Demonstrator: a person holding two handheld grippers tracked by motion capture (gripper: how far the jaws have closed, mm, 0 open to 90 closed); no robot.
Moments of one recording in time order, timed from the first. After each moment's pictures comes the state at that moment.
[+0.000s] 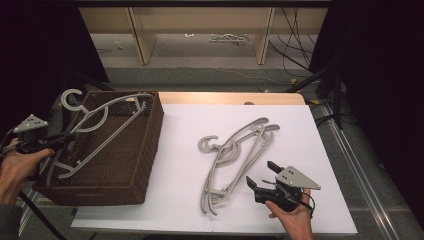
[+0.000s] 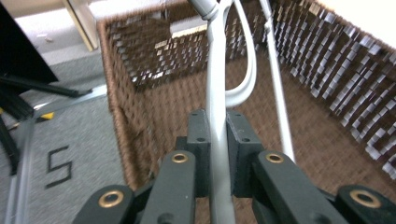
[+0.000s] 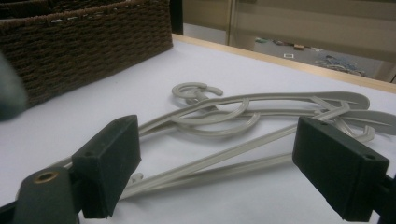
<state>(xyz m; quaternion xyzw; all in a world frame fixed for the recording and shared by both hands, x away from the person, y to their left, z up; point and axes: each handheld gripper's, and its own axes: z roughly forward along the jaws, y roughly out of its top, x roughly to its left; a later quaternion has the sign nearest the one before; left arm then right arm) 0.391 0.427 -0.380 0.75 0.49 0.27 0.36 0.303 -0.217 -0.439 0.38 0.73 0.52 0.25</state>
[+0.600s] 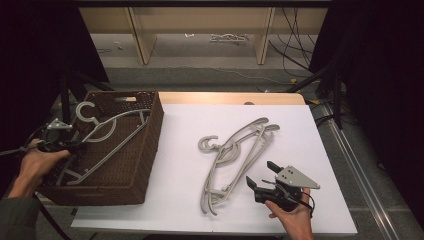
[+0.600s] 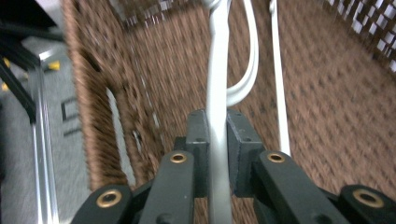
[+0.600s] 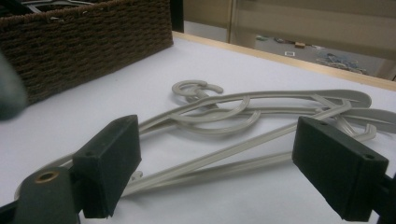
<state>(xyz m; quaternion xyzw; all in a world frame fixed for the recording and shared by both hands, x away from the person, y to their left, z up) 0.413 0.402 -0.403 0.78 0.52 0.23 0.25 0.303 -0.217 -0.440 0.38 0.73 0.51 0.25</state>
